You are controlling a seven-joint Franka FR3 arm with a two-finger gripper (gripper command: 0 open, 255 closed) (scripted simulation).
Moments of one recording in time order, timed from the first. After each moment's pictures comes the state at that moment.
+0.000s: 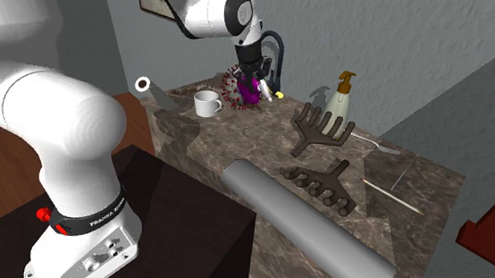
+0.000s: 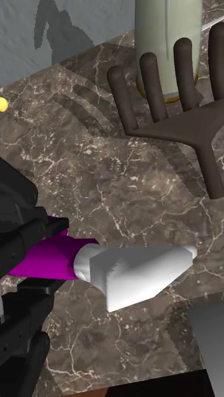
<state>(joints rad) 0.11 0.02 -0.17 -2.38 -0.24 2.66 -0.93</state>
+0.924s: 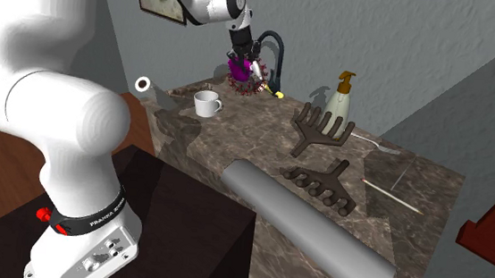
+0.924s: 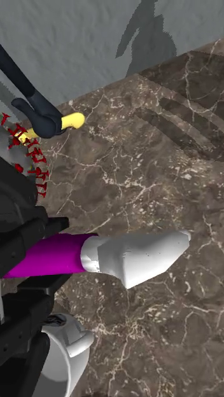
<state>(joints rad) 0.23 0.41 -0.09 -1.82 -0.21 2.45 -0.76</state>
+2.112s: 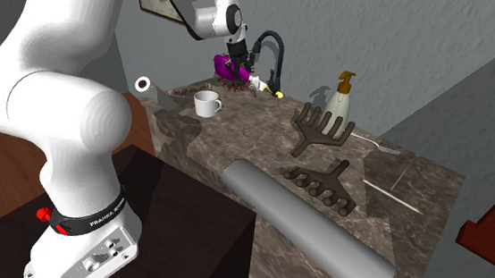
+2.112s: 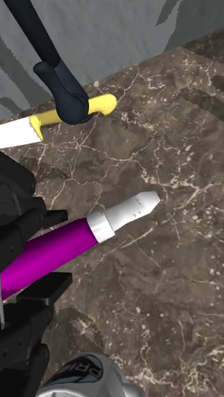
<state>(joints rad) 0.27 0.69 -0.08 -1.52 -0.21 2.42 -0.71</state>
